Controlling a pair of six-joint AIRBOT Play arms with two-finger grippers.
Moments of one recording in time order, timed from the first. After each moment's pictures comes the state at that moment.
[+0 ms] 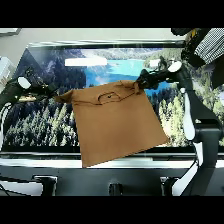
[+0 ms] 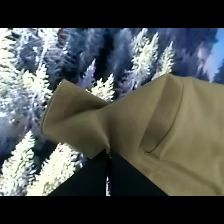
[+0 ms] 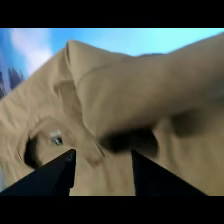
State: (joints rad) left arm 0.08 -1.63 1.42 1.30 -0.92 -1.82; right arm -0.01 -2.00 1.95 -0.88 1.17 1.67
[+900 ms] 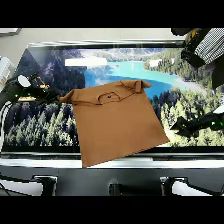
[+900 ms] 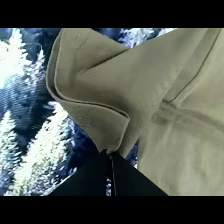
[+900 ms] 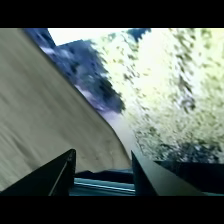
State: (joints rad) left arm 0.08 -1.64 1.45 1.30 -1.13 -1.78; right arm -0.49 -1.40 0.94 -1.13 1.38 1.34
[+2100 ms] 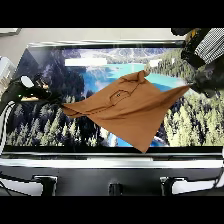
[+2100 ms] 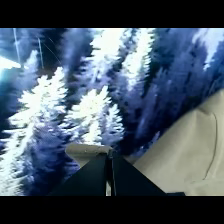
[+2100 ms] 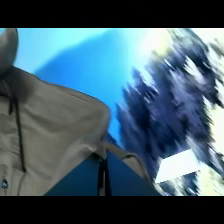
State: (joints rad) left arm 0.05 -1.67 1.45 1.27 -1.14 -1.78; right arm -0.42 -1.68 1.67 -1.06 1.11 1.72
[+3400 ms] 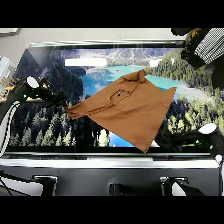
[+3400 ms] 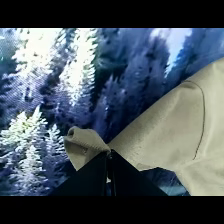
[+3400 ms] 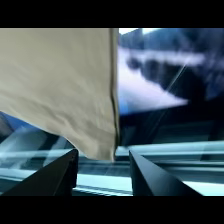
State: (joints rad) left arm 0.02 -1.69 1.45 1.23 -1.20 -1.78; right arm -0.31 -1.03 0.52 -0.94 1.24 1.54
